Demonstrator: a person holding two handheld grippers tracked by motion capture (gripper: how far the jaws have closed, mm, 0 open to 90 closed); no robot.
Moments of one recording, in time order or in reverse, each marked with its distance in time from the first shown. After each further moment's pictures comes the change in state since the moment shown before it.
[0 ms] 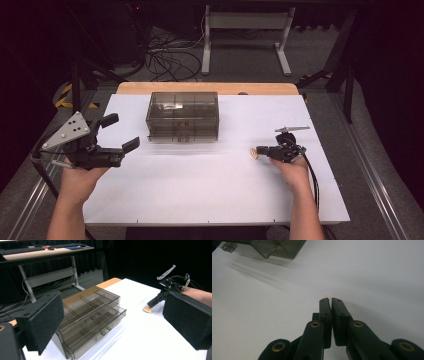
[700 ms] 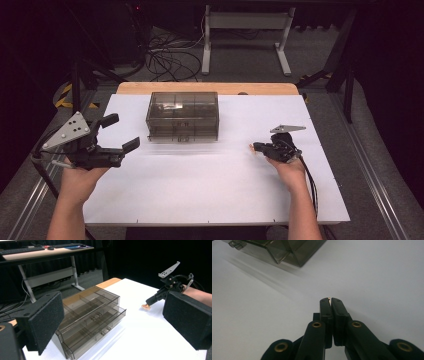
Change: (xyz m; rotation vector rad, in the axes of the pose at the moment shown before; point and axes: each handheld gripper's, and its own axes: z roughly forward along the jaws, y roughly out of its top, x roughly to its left) left arm 0.000 0.000 0.000 0.001 -0.001 -0.002; right arm 0.020 0.006 -0.002 -0.075 -0.059 -0.165
